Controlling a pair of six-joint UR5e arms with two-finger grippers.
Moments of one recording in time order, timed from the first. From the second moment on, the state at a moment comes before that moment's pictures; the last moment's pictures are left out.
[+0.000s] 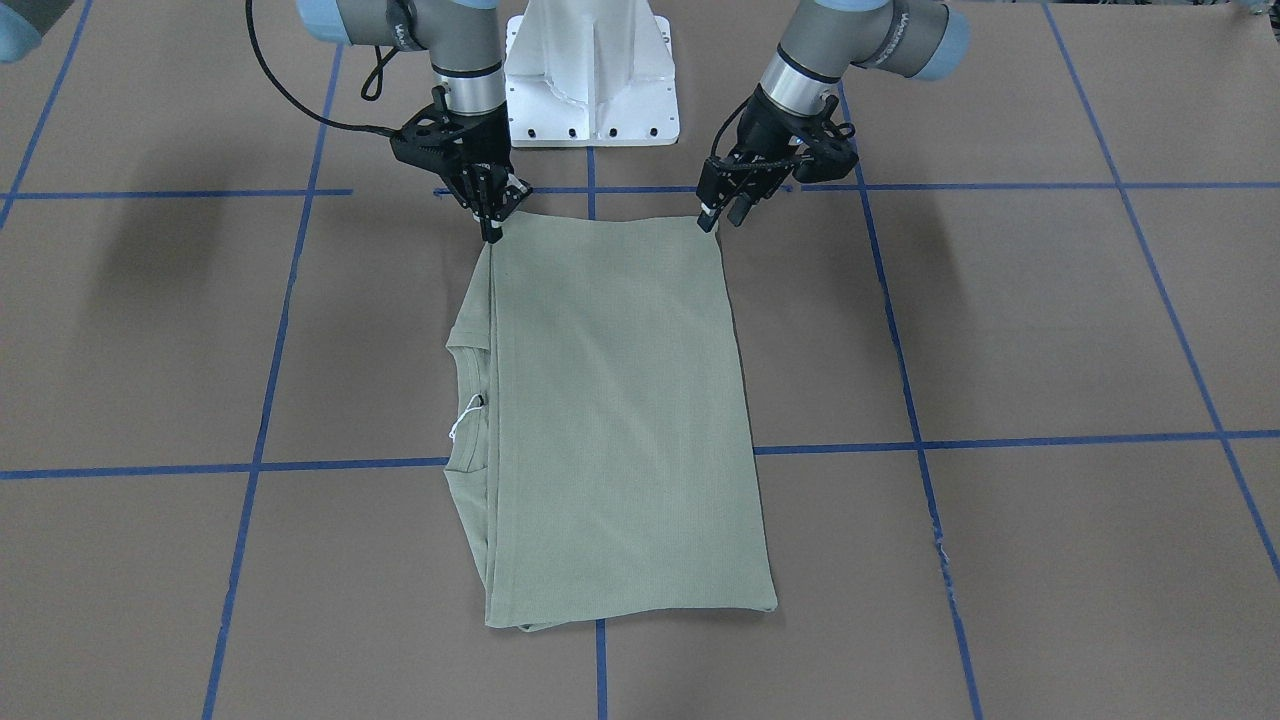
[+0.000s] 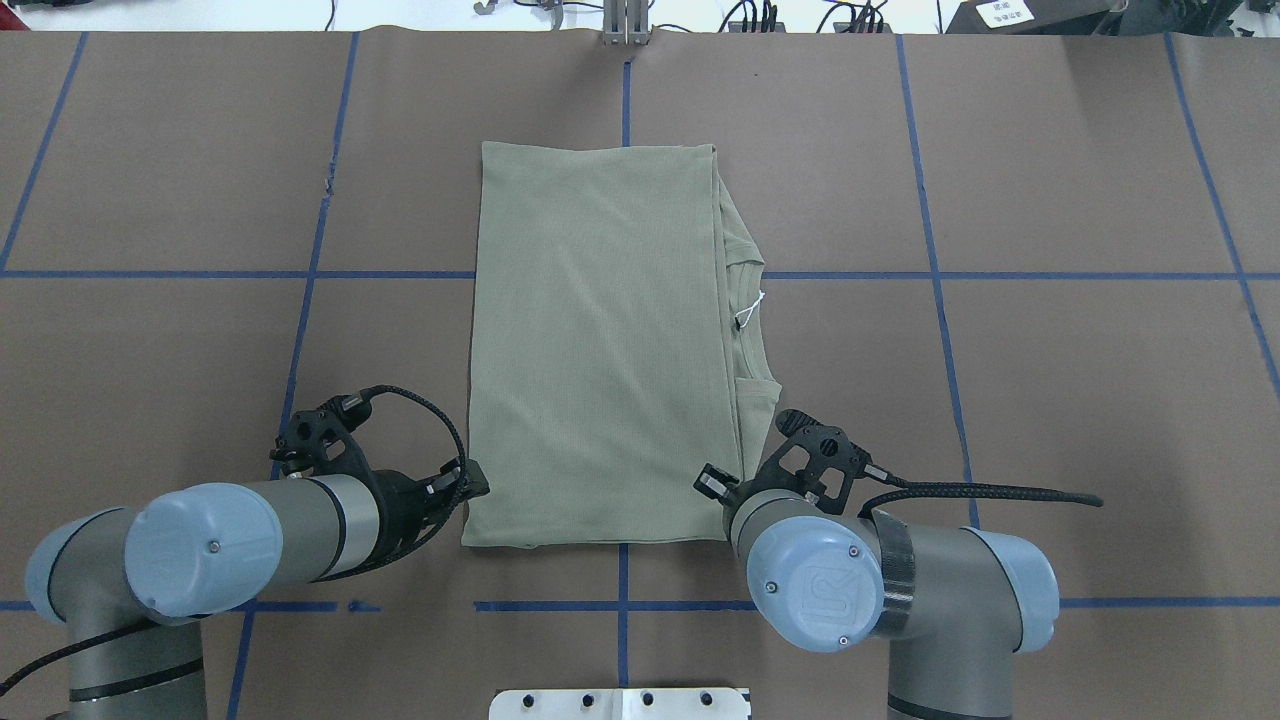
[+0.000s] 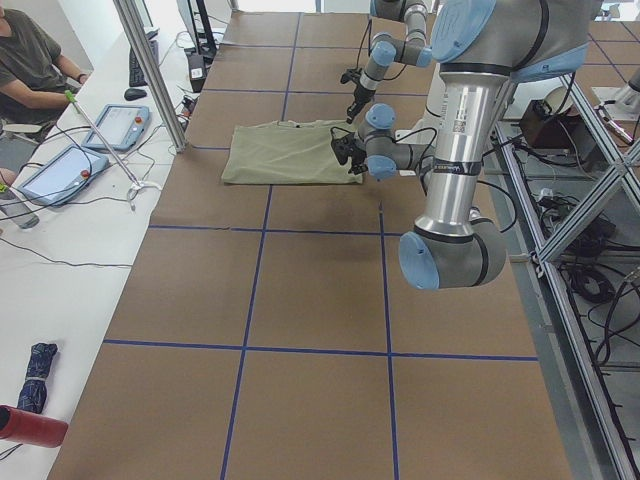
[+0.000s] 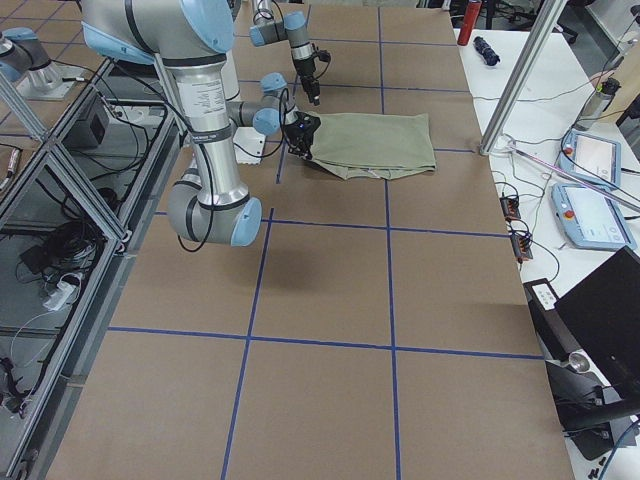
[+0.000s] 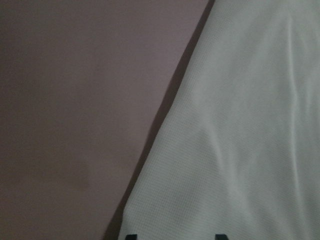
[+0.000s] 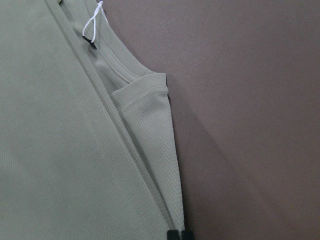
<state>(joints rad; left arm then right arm) -0.26 -1.77 -1.98 -2.08 -1.53 -1.91 0.19 -1.17 1.96 -1.57 1.35 2.00</state>
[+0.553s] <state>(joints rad) -0.21 -1.77 -1.97 -2.04 -1.52 -1.91 0.18 -1.17 1.96 -1.57 1.35 2.00</state>
